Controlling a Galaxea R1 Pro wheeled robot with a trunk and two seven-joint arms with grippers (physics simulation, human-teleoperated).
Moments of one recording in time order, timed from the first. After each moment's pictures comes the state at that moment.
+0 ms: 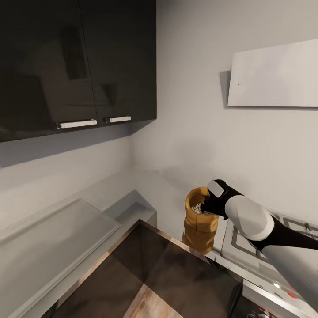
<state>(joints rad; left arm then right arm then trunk) -0.02 -0.05 0.15 -0.20 0.01 -0.11 -0.01 -1.29 0.05 -0.70 -0.11 0.08 0.79 -0.65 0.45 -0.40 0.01</state>
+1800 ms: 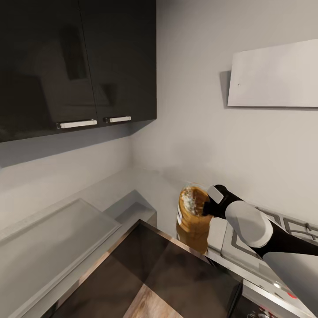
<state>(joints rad) -0.03 -0.05 0.15 -0.20 0.01 -0.11 -0.01 -1.25 0.04 -0.64 -0.11 0.08 0.69 -0.58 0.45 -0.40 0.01</state>
